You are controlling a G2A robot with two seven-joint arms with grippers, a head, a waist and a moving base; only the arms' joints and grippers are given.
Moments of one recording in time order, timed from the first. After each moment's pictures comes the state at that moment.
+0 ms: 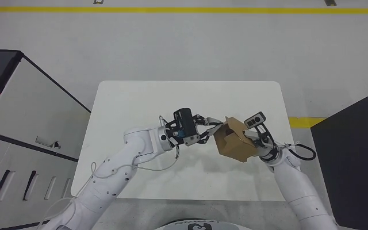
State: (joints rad) left arm 1.25 -1.17 -0.97 -1.83 1.36 -0.67 0.16; right arm -1.48 -1.16 1.36 -1.38 1.17 -0.07 1.54
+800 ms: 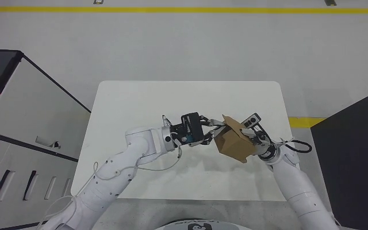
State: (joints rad) left arm 1.23 -1.17 -0.94 -1.85 1.48 -0.64 0.15; right arm -1.44 -1.16 1.33 -1.29 1.16 0.01 1.53
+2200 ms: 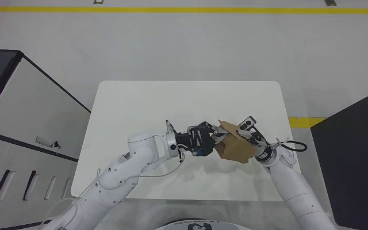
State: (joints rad) left arm 1.26 -1.16 -0.92 -1.91 1.64 -0.61 0.15; right arm -1.45 -1.16 1.31 -1.28 1.17 0.06 1.52
